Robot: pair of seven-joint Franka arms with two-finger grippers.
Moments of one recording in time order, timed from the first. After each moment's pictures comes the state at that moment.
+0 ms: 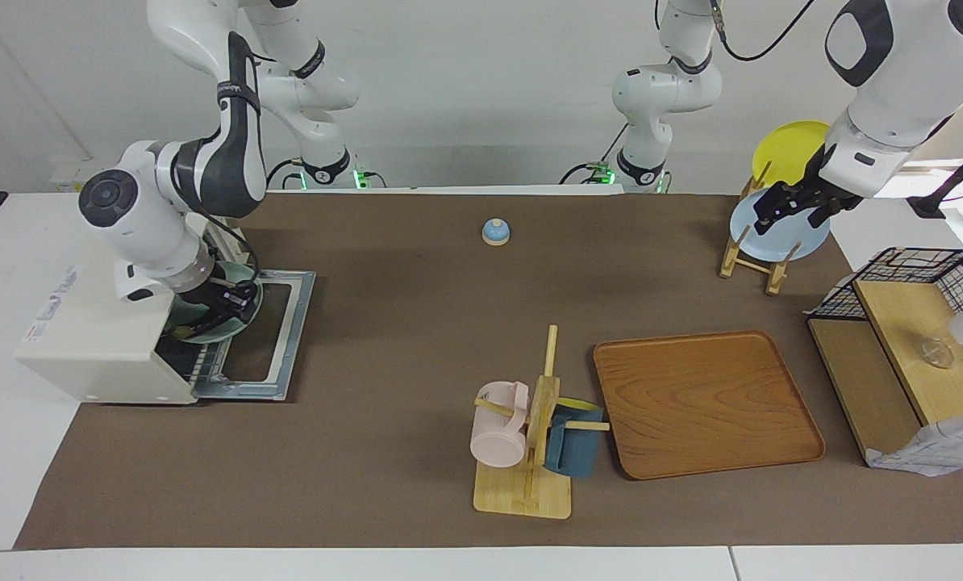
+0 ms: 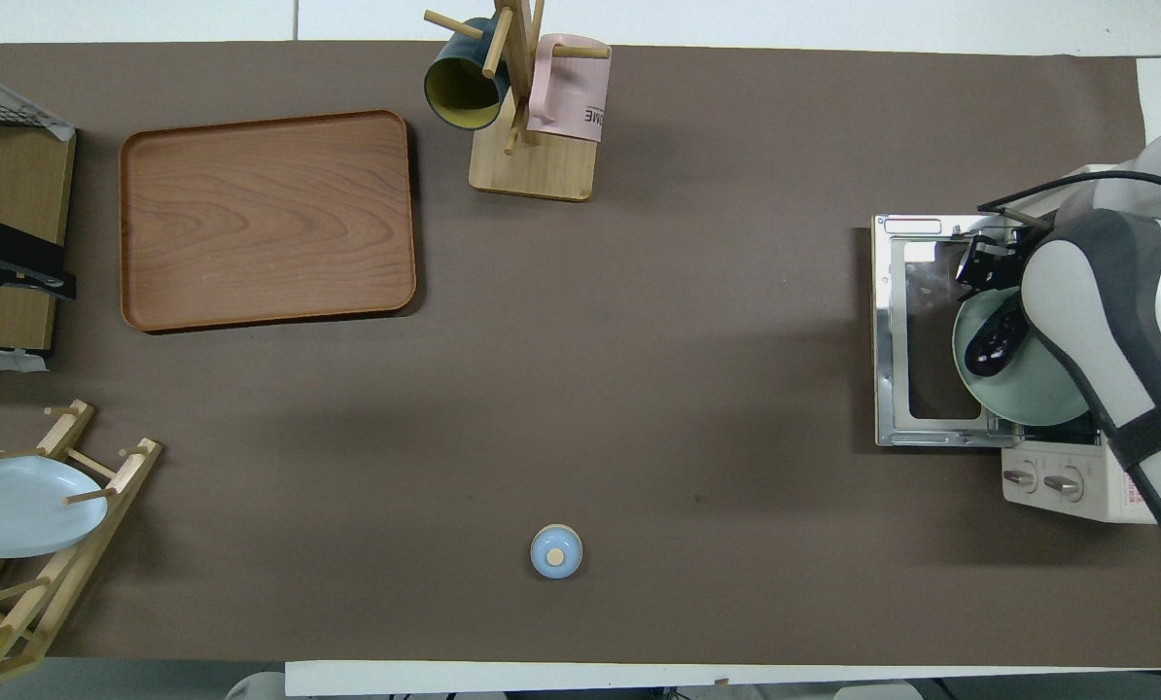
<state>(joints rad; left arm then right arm) 0.00 -0.03 -0.06 -1.64 -0.01 1.52 -0.09 -0.04 0.16 -0.05 -1.92 0.00 1.93 0.30</state>
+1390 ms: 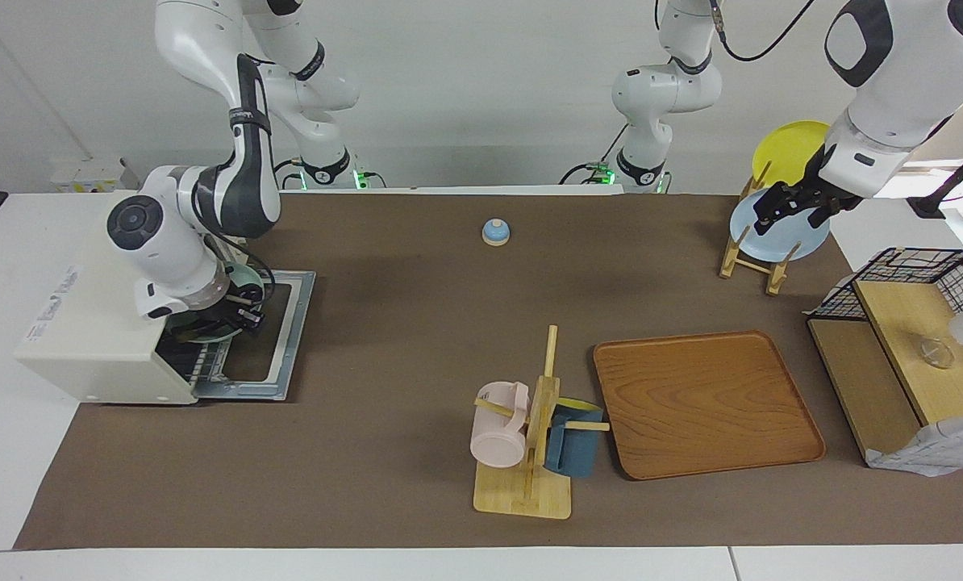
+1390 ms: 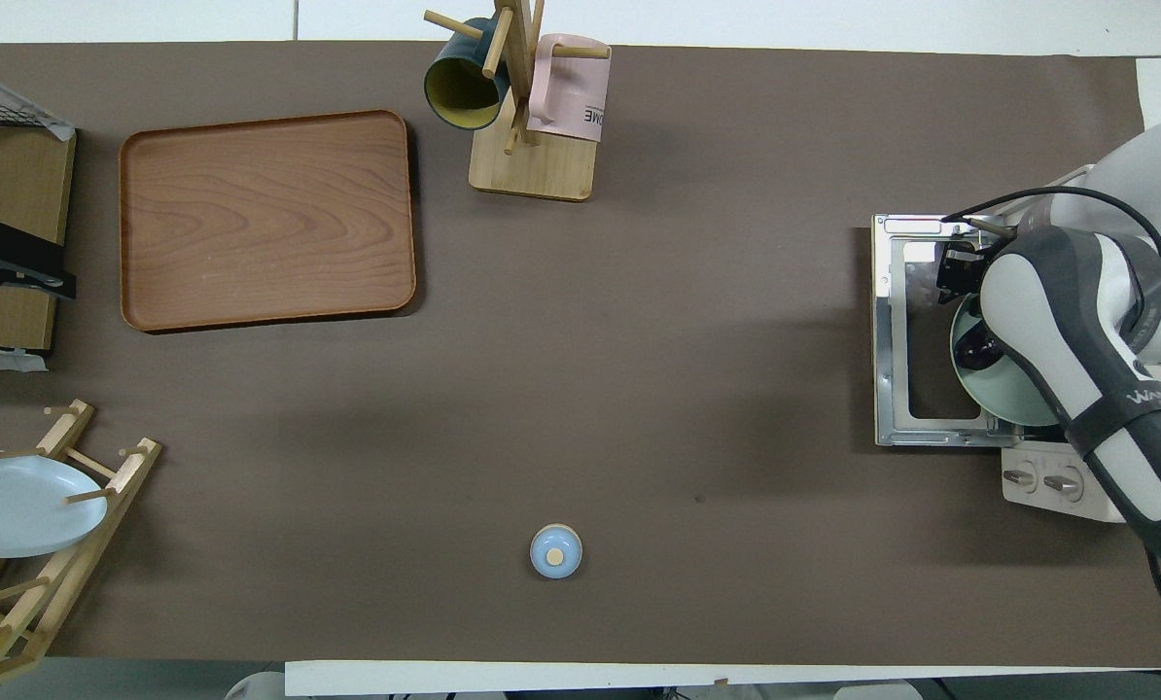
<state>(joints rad) 0.00 -0.03 -0.06 -1.64 -0.01 1.52 -0.09 -0.04 0.21 -0.05 -1.95 0.00 2.02 0.29</state>
